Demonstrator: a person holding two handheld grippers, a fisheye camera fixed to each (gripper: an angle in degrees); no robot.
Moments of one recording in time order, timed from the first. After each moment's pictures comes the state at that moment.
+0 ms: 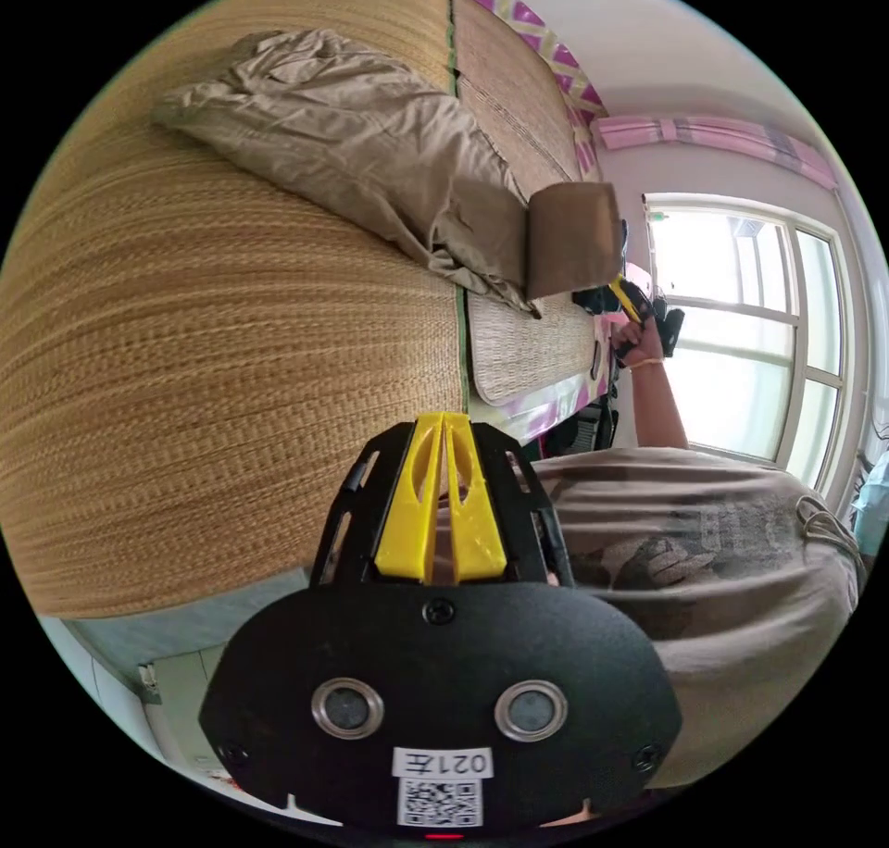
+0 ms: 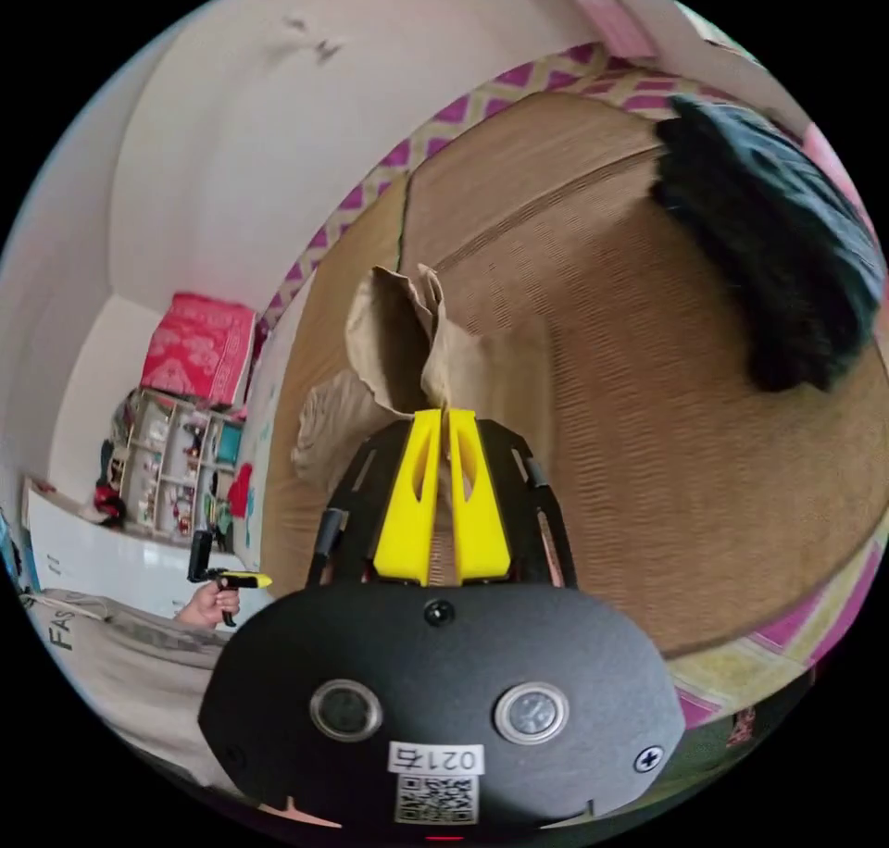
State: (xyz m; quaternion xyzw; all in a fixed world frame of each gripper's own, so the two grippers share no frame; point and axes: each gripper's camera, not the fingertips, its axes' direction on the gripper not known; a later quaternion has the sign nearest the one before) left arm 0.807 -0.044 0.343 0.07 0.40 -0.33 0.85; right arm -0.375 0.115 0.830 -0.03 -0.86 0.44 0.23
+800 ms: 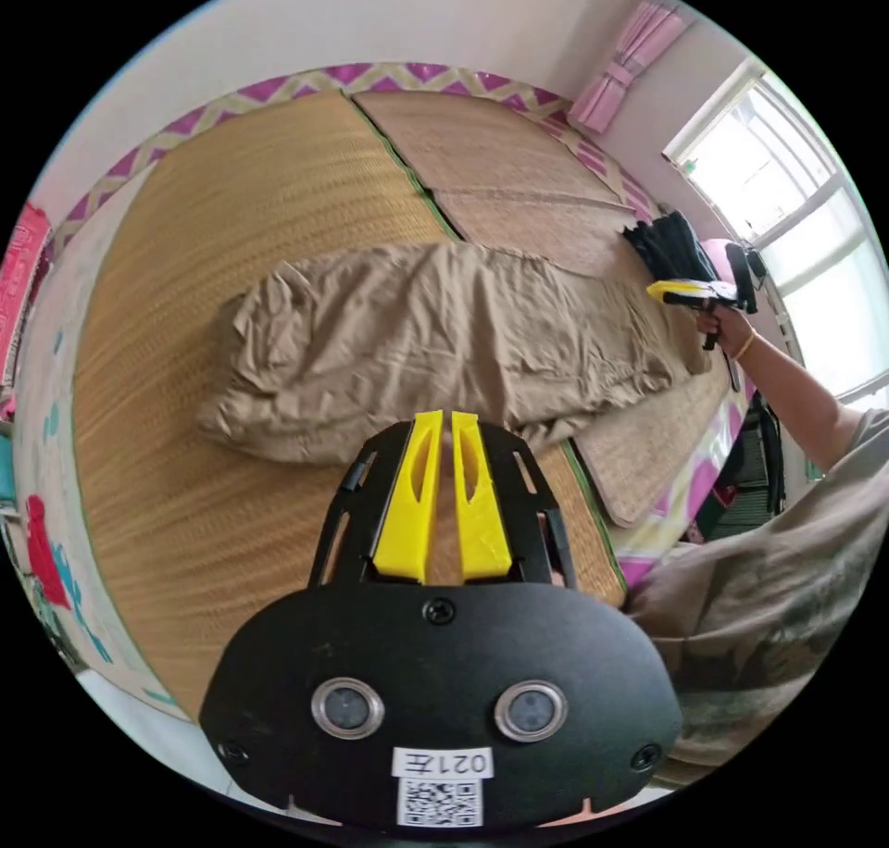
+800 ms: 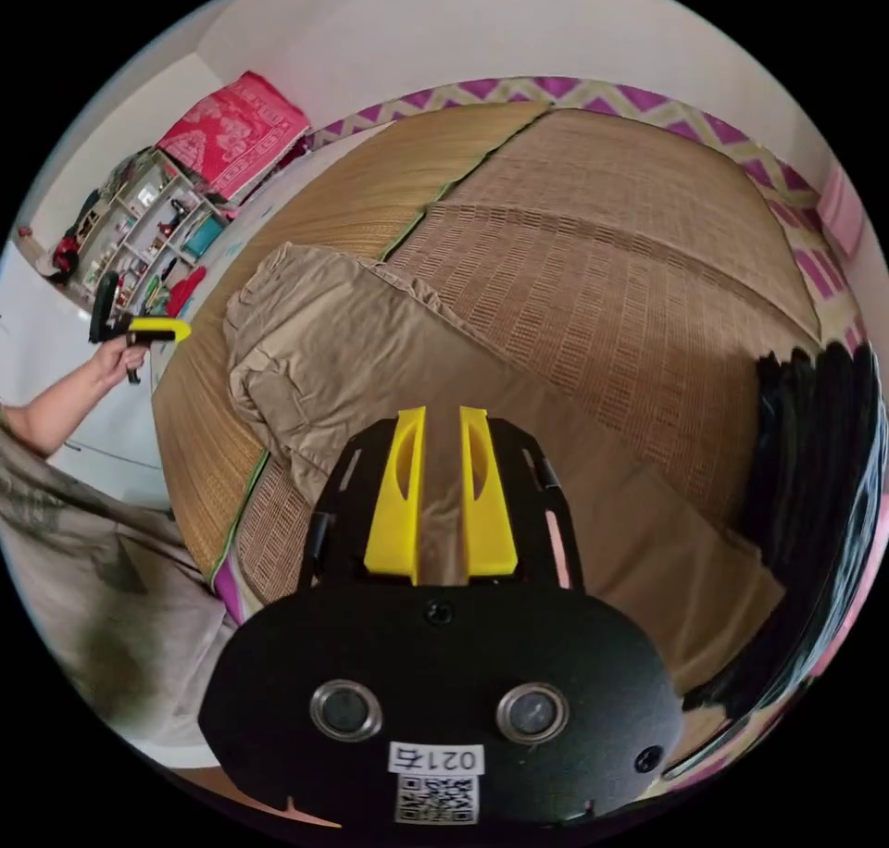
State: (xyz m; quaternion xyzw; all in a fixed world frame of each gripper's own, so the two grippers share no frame) left arm 0.724 -0.168 0.146 0.14 0.10 -0.24 0.96; right arm -0.499 -0.068 0.741 0.17 -0.86 0.19 0.43
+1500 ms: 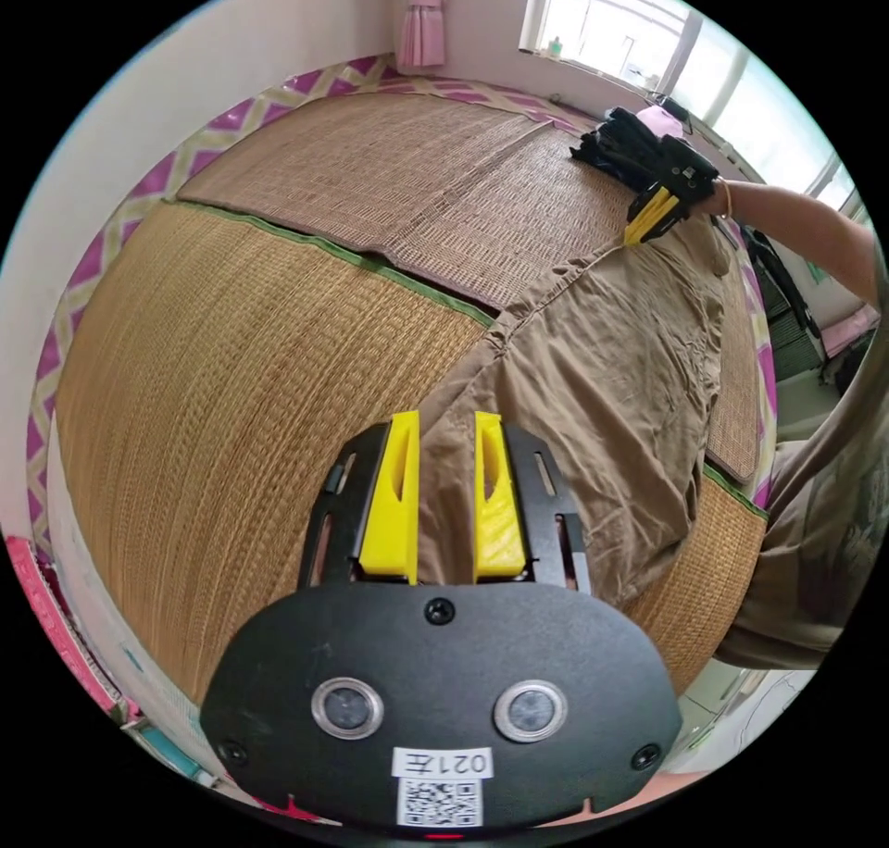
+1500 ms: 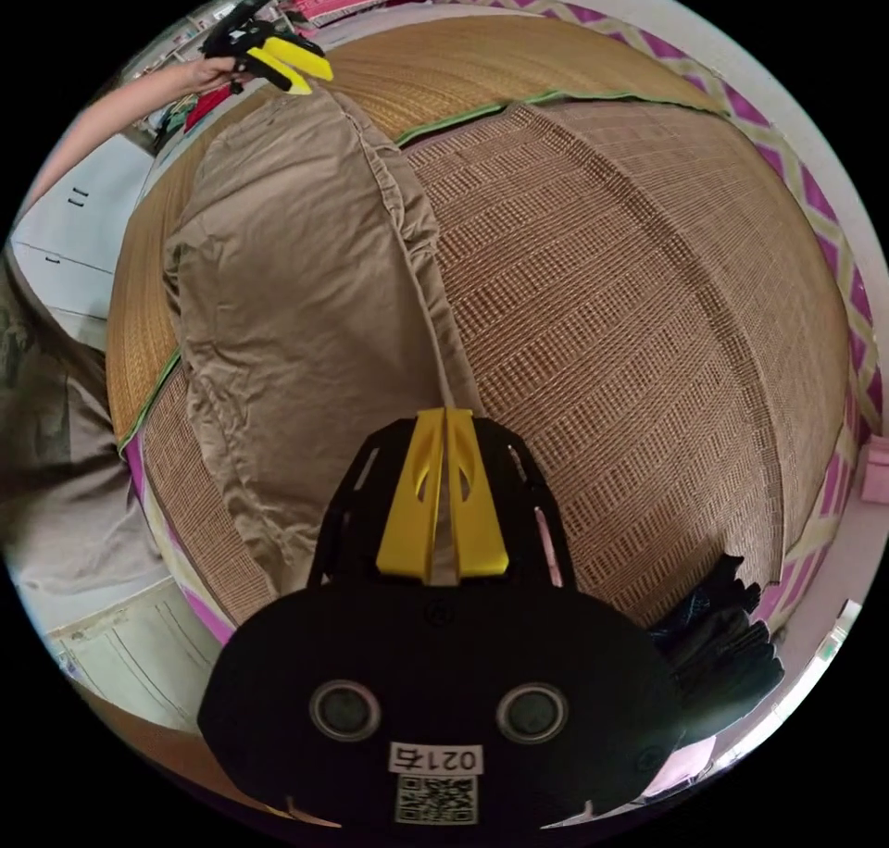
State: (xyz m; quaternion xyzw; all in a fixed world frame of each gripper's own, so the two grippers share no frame) left arm 0.609 -0.419 0.098 0.11 0.07 0.06 0.99; right arm -0.564 -0.220 0.610 0.26 -0.80 -0.05 0.53
